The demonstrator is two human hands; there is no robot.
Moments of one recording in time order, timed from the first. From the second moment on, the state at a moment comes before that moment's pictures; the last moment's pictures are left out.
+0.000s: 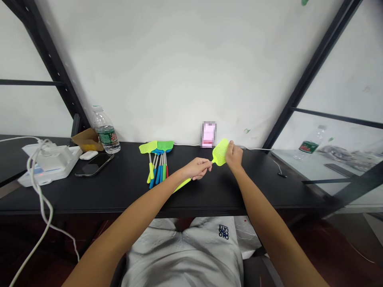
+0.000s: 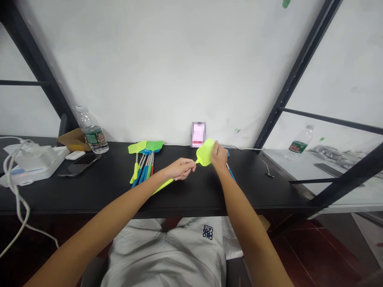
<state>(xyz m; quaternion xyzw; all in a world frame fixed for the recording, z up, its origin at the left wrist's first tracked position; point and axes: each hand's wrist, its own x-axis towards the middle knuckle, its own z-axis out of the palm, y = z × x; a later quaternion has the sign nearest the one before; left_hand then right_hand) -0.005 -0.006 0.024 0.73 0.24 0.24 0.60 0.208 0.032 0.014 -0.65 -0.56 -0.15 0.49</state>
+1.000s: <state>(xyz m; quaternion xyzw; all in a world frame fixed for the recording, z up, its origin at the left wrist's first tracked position) -0.008 -0.008 0.022 0.78 0.31 0.26 0.48 0.240 0.042 0.012 -0.71 -0.49 -0.13 0.49</state>
